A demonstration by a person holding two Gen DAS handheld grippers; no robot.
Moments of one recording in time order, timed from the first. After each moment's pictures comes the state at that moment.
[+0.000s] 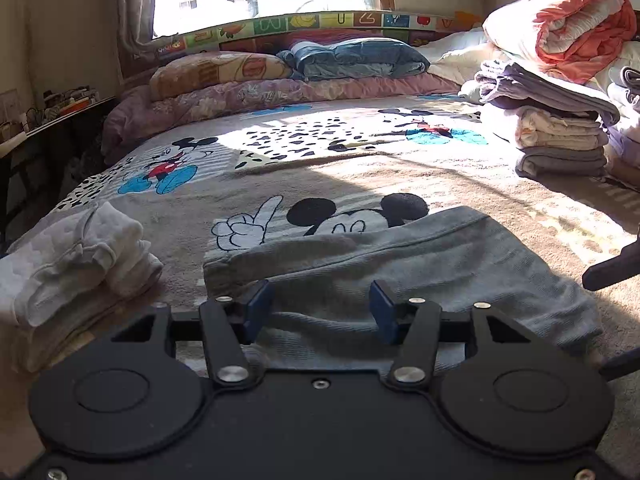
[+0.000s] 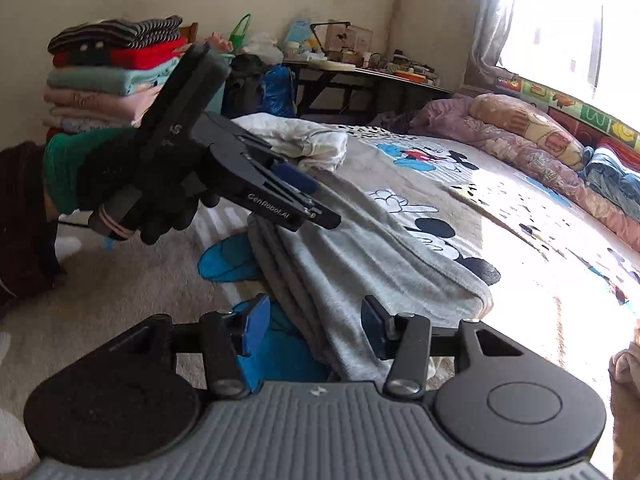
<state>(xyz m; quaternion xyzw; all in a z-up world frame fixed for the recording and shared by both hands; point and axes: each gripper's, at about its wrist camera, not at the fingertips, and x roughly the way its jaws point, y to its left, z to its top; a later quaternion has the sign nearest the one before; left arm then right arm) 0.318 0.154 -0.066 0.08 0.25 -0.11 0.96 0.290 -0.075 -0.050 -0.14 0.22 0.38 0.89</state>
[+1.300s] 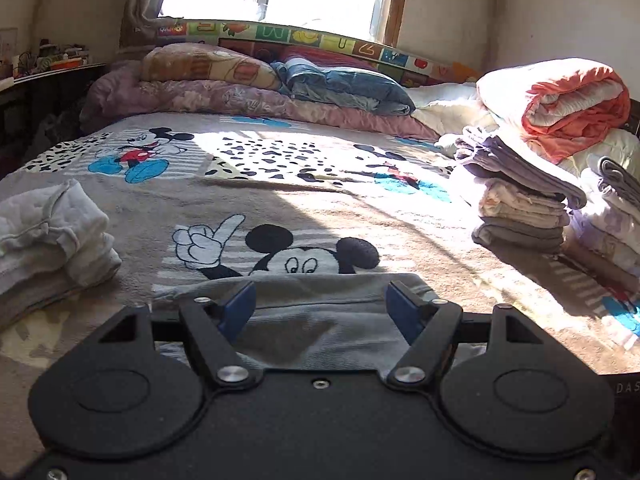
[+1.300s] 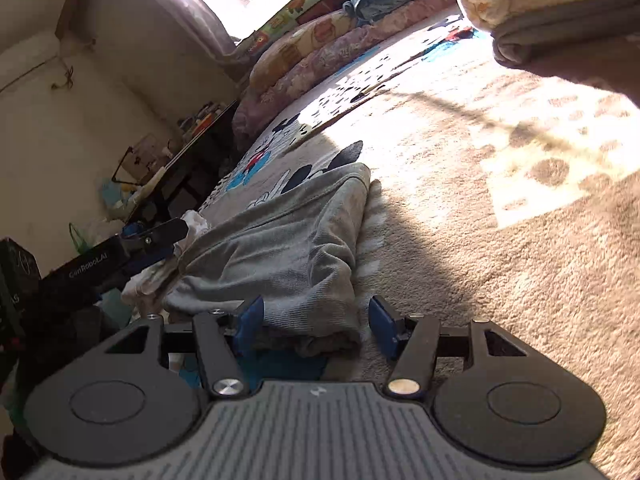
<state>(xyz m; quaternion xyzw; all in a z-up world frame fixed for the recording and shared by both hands) 0.322 0.154 -0.049 -0.07 0.26 -0.19 0.94 0.277 -0.164 -0.153 0.47 0.31 0.16 0.81</state>
